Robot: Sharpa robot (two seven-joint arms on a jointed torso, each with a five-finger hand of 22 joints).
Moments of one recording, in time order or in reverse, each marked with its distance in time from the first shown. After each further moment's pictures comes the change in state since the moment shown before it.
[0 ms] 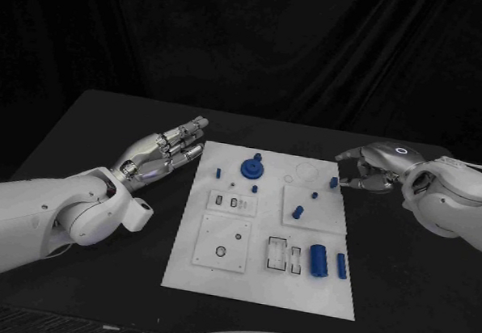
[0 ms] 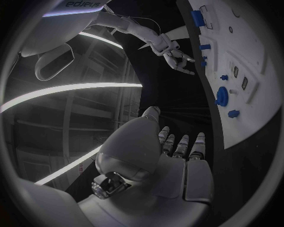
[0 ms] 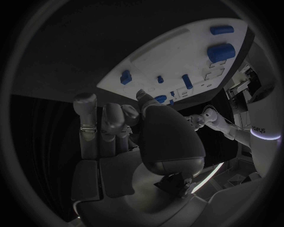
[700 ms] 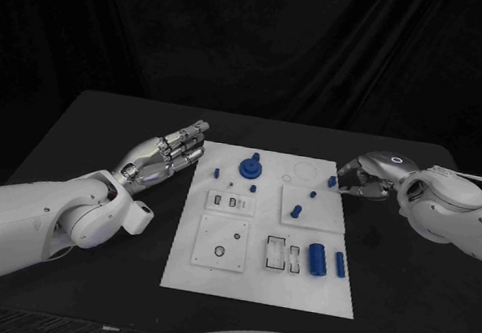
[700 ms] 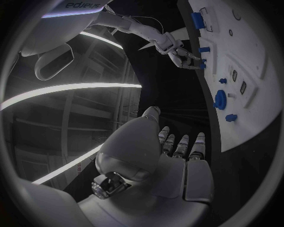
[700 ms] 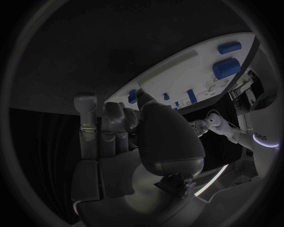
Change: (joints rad) left arm -0.013 0.008 0.000 -0.008 0.000 0.008 -0.001; left_hand 0.000 0.000 0.003 0.003 0.000 0.000 0.000 0.000 0.000 0.000 0.000 0.000 0.000 0.000 0.000 0.000 -0.001 0.000 0.000 0.000 0.000 0.000; right arm -0.052 0.040 0.000 -0.076 0.000 -0.023 0.002; right_hand 0.018 -0.008 -0.017 -0.002 -0.012 0.169 0.025 0.035 0.033 0.044 0.012 0.084 0.074 0.000 0.000 -0.024 -0.017 0.000 0.008 0.000 -0.035 -0.011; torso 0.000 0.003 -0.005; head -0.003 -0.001
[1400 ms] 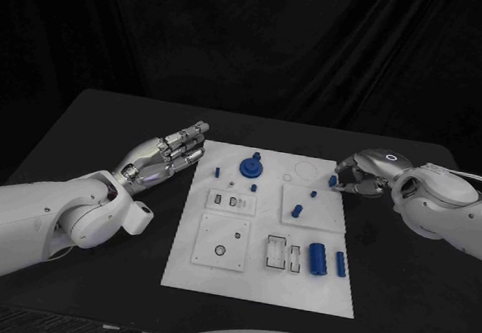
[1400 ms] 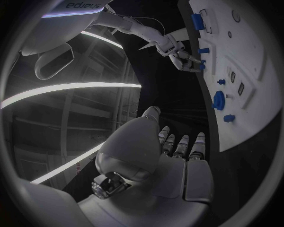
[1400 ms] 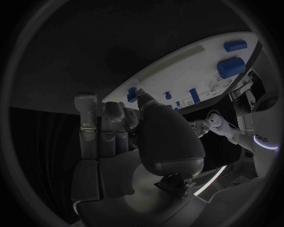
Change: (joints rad) left arm -0.004 0.001 0.000 -0.002 0.000 0.008 -0.004; left_hand 0.000 0.000 0.000 0.000 0.000 0.000 0.000 0.000 0.000 -0.004 0.004 0.000 0.000 0.000 0.000 0.000 0.000 0.000 0.000 0.000 0.000 0.000; right arm -0.006 0.037 0.000 -0.036 0.000 -0.014 0.006; right_hand 0.005 0.005 -0.008 0.008 0.029 0.008 0.005 0.000 0.010 0.000 0.000 0.000 -0.002 0.000 0.000 -0.011 -0.005 0.000 0.003 0.003 -0.015 -0.003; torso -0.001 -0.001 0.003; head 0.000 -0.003
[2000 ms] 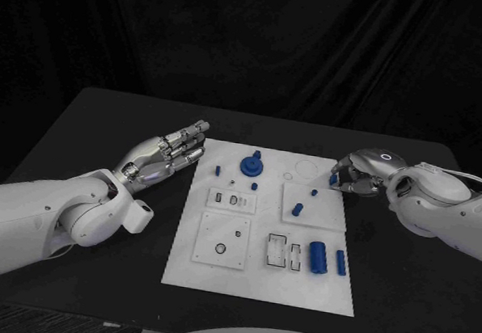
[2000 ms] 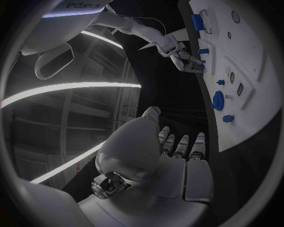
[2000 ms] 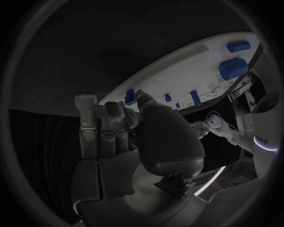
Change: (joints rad) left arm -0.001 0.001 0.000 -0.002 0.000 0.005 -0.004; left_hand 0.000 0.000 0.003 -0.003 0.000 0.000 0.000 0.000 0.000 0.000 0.000 0.000 -0.001 0.000 0.000 0.000 0.000 0.000 -0.004 0.004 0.000 0.000; right arm -0.011 0.030 0.001 -0.027 0.000 -0.001 0.007; right_hand 0.005 0.005 0.000 0.000 0.061 0.025 0.000 0.000 0.017 -0.004 0.004 0.000 0.005 0.000 0.000 -0.004 -0.001 0.000 0.003 0.003 -0.014 -0.001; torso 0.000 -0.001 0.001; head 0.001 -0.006
